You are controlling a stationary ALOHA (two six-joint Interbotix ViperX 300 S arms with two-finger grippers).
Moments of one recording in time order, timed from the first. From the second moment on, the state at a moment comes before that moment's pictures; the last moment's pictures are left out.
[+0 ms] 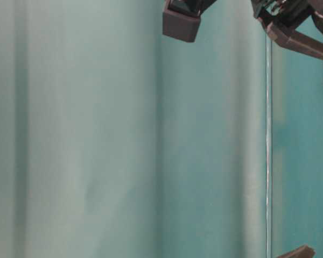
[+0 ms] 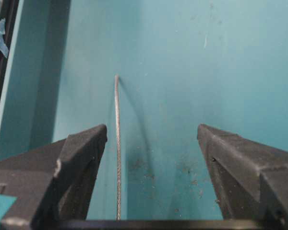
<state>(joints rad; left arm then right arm) -0.01 -0.17 1.13 -0.03 -0.42 -0.02 0.02 0.09 0.92 0.00 -0.37 0.17</state>
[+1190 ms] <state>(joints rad) -0.01 -0.17 1.13 -0.03 -0.42 -0.02 0.02 0.11 0.91 0.00 -0.37 0.16</state>
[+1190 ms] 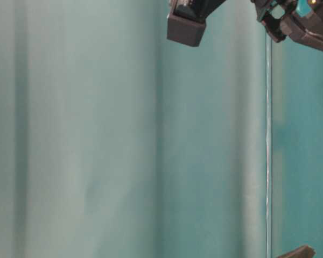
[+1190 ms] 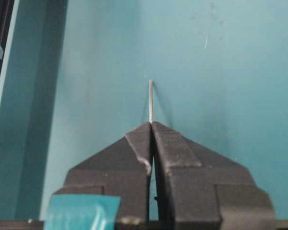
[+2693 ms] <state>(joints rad) -0.01 -0.40 1.11 -0.03 -0.38 -0.03 0.02 -0.28 0.94 0.00 -0.11 0.16</state>
